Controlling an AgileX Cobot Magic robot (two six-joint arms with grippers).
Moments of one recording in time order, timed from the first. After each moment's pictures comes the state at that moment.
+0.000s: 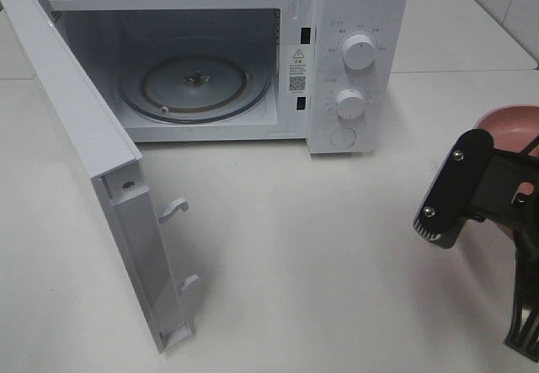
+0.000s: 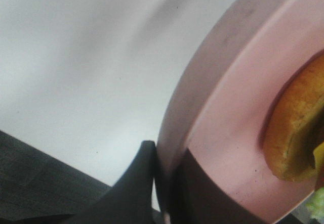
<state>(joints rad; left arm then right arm) 0.04 -0.01 -0.50 -0.08 1.05 0.09 0.91 1.30 -0.64 -0.65 1.10 0.36</state>
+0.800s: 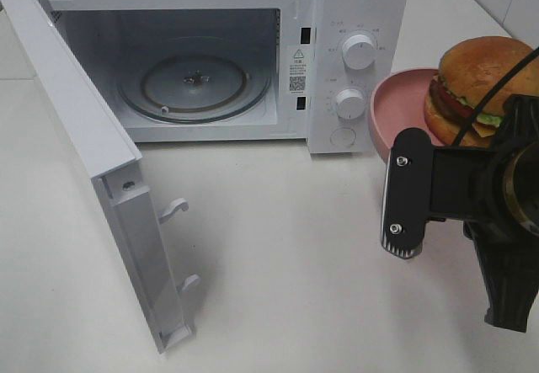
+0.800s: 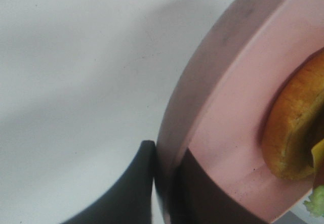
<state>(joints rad) 0.04 -0.01 -0.50 -0.08 1.05 0.09 0.91 1.30 -0.64 -0.81 0.87 0.09</state>
